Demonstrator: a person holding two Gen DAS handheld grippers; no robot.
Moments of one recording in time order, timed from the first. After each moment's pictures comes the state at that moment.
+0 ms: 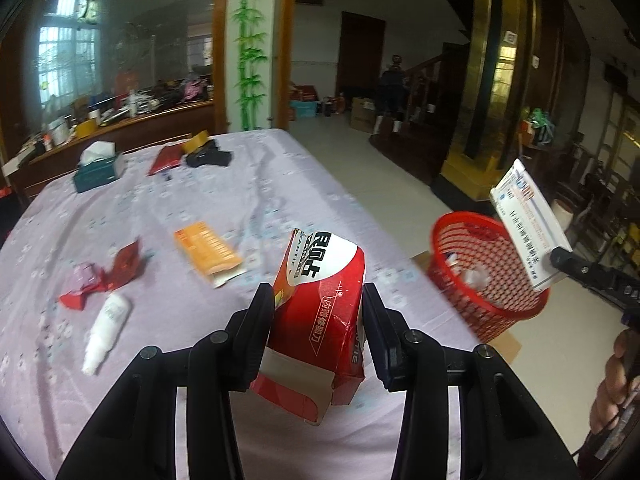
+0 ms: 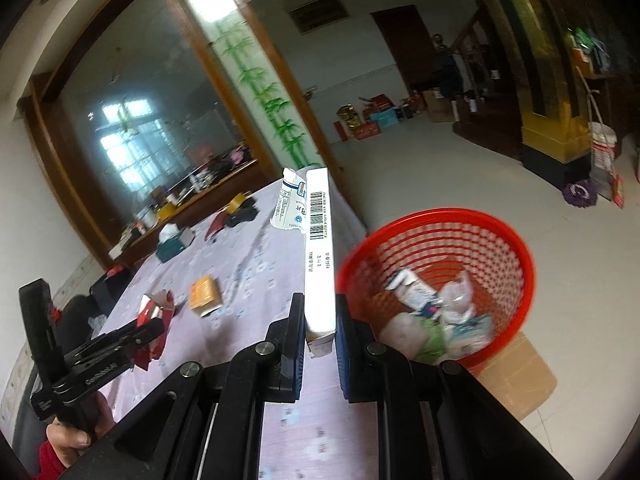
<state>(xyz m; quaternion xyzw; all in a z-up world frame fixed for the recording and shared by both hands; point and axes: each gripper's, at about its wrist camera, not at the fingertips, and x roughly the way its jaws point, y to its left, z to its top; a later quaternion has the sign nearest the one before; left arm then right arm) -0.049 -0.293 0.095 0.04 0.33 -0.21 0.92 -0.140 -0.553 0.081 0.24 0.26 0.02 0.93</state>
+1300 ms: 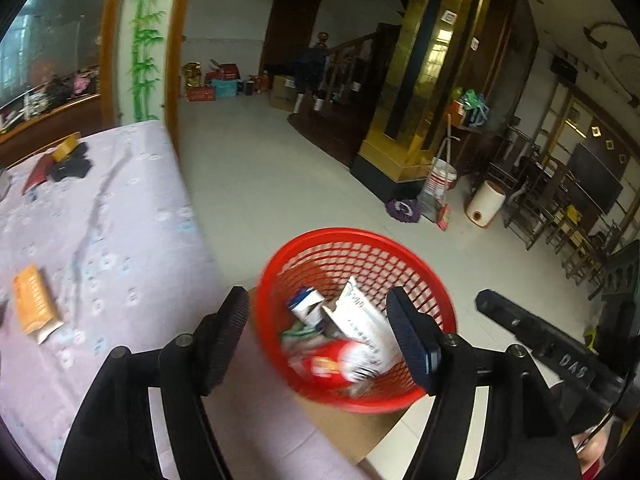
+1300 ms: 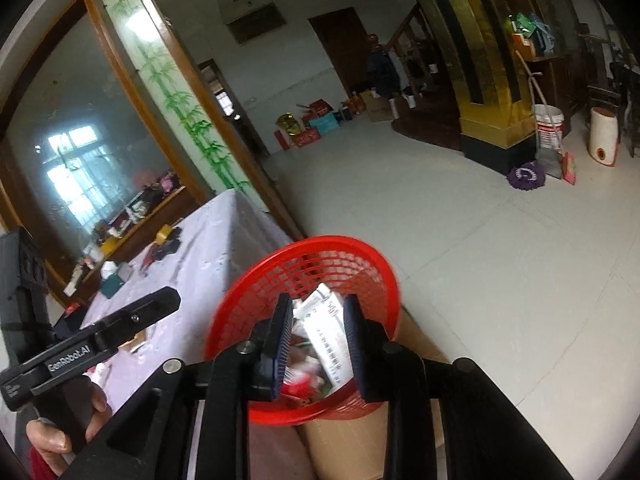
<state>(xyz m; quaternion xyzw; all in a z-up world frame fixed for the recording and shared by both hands) -0.018 -0.447 0.092 0.02 0.36 -0.33 0.87 -0.145 -0.648 0.067 0.27 0.27 -0.07 0.92</state>
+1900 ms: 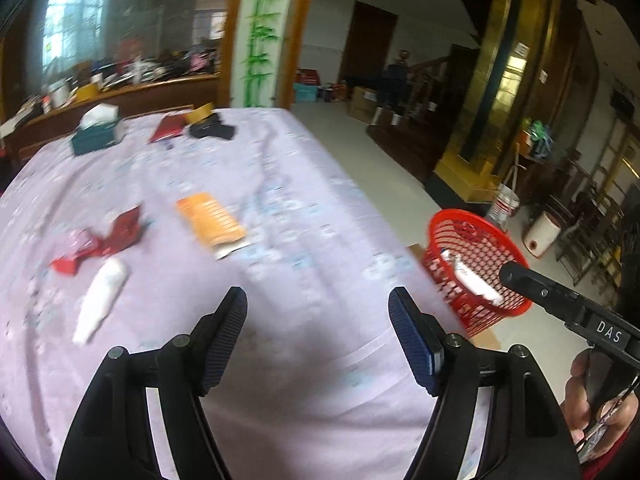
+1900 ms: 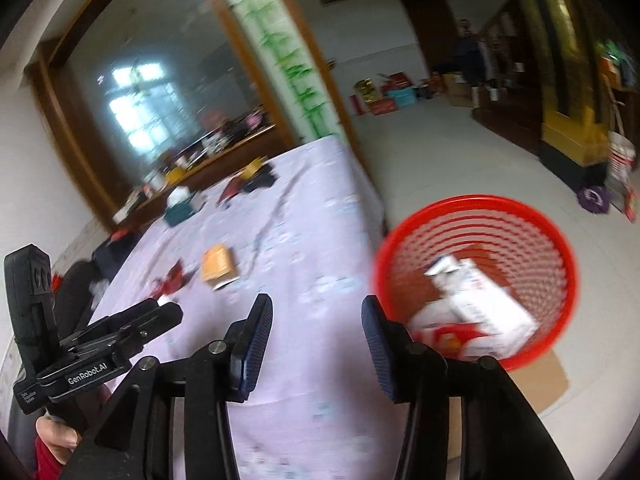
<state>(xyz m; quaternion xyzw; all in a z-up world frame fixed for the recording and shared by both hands) -0.052 -0.253 0.090 -0.01 0.37 -0.20 0.91 -0.106 -0.494 0.085 0.19 0.32 0.07 0.93</state>
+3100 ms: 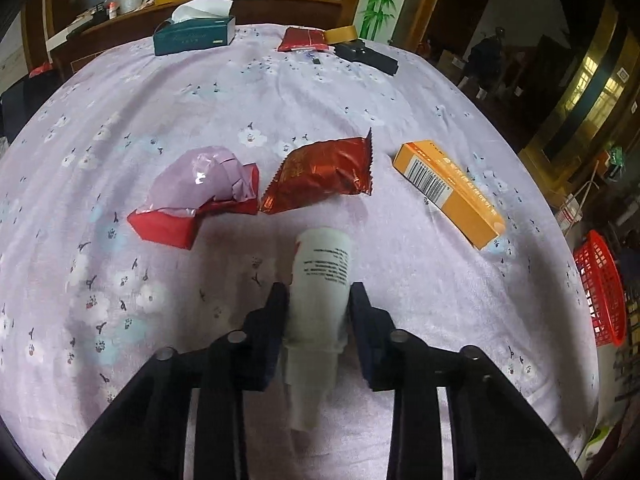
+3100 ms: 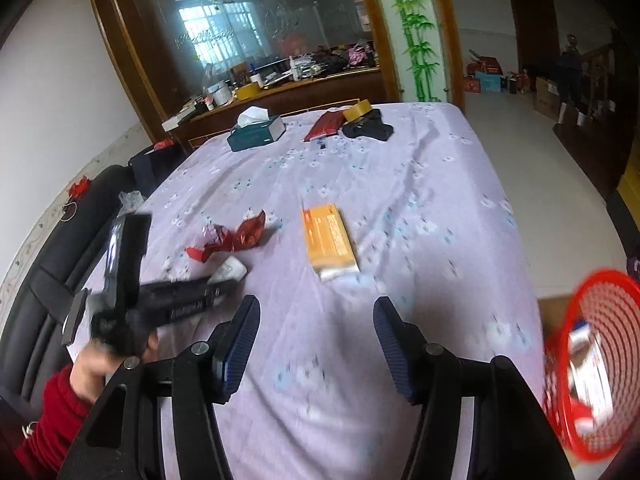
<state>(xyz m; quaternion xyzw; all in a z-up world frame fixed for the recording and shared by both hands) 0.062 -0.105 0.014 -0.05 0.48 -0.09 0.87 0.011 -0.344 0.091 0.08 0.39 0.19 0.90</state>
